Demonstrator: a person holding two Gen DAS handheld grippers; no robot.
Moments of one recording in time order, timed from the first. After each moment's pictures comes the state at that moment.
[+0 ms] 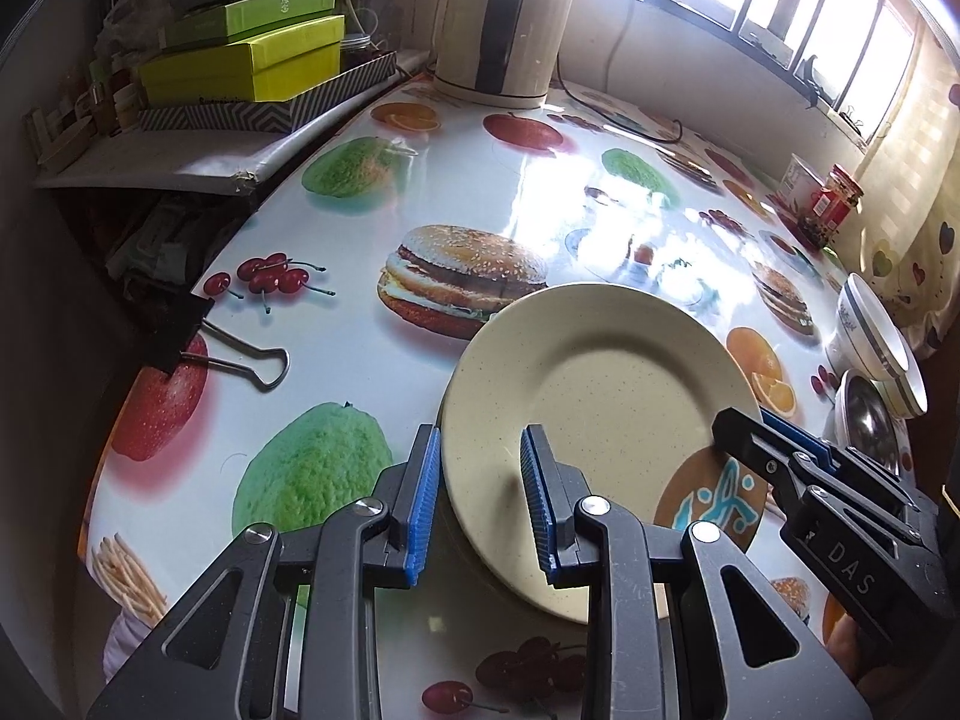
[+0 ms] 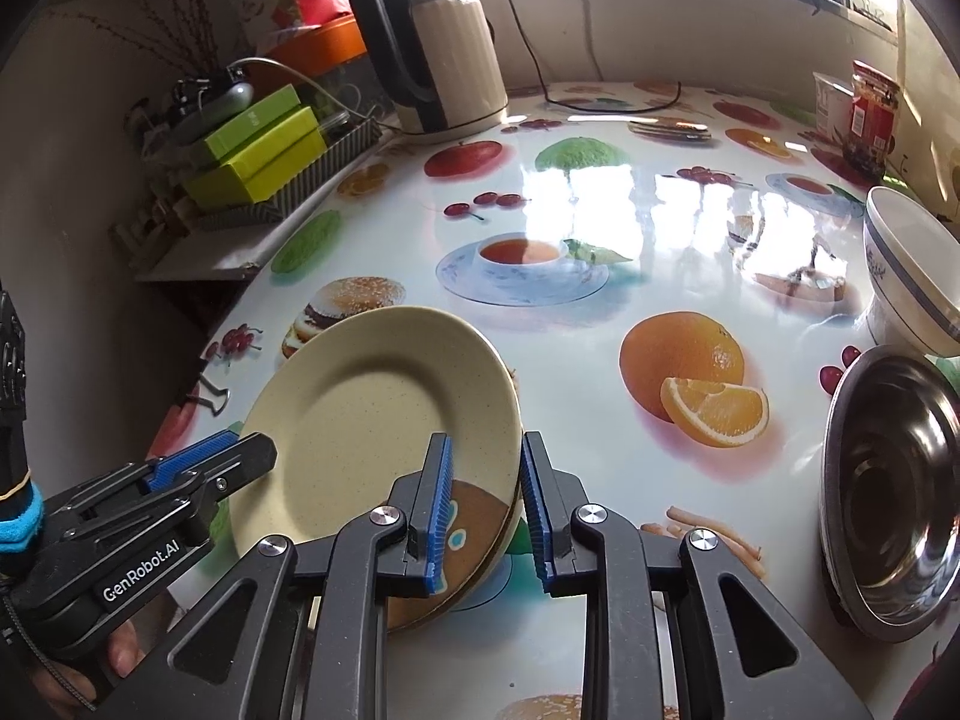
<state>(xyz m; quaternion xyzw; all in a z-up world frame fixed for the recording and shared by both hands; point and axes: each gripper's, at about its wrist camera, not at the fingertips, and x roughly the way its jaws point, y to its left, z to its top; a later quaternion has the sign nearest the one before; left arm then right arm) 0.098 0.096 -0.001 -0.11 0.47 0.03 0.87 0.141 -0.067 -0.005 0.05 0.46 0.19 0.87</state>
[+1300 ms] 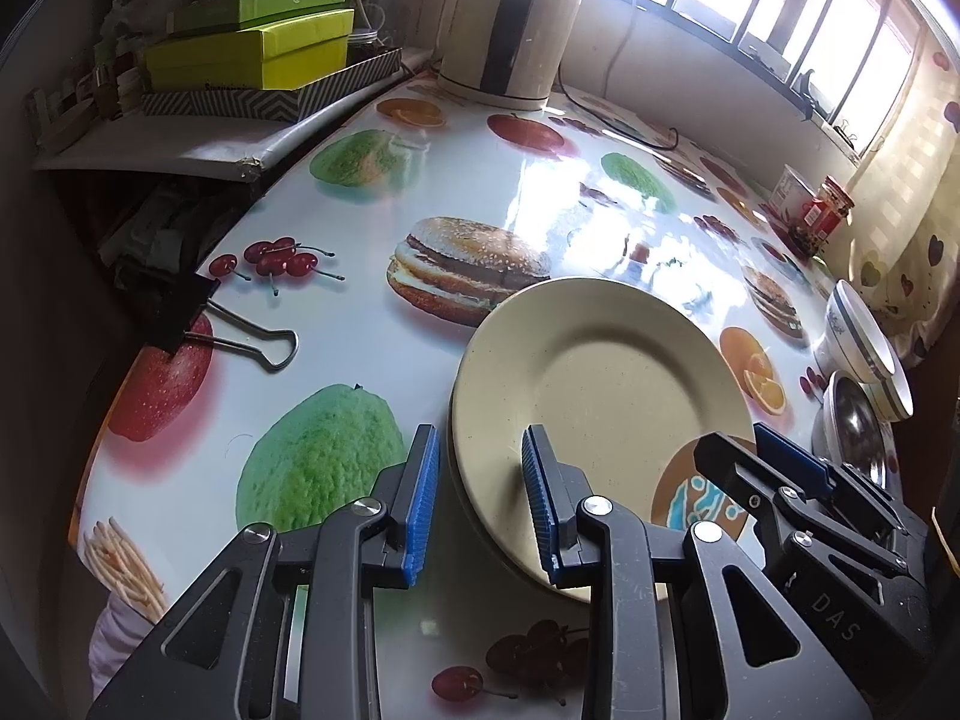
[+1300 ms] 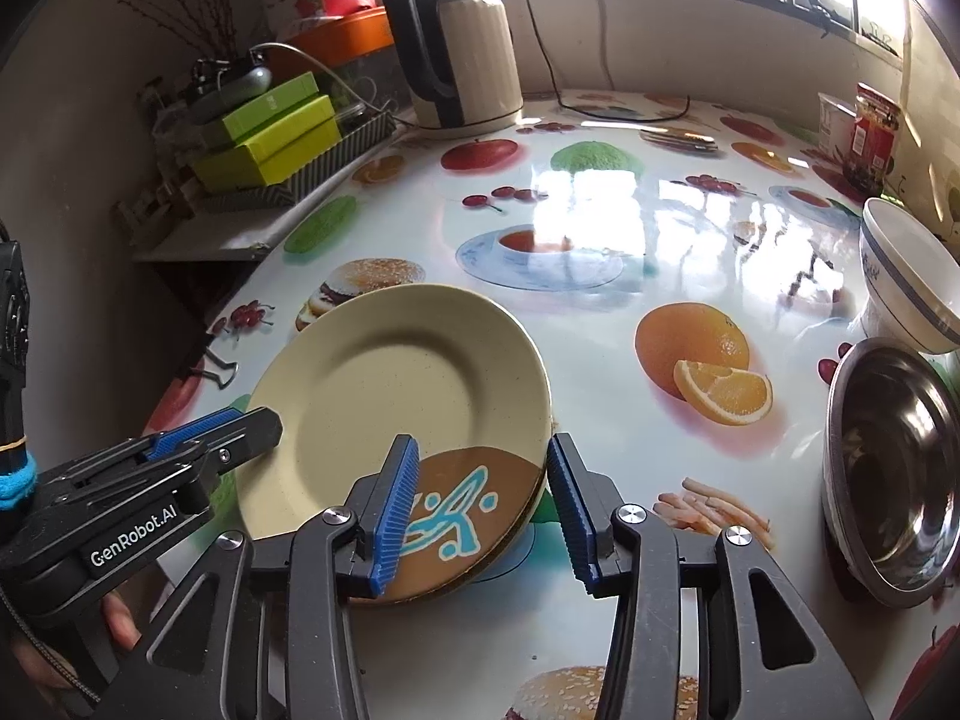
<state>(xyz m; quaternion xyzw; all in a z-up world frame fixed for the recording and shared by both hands) 0.087 0.106 -0.002 -0.13 0.47 0.02 0.87 0.120 -0.057 -0.007 0.02 0.45 0.19 0.88</state>
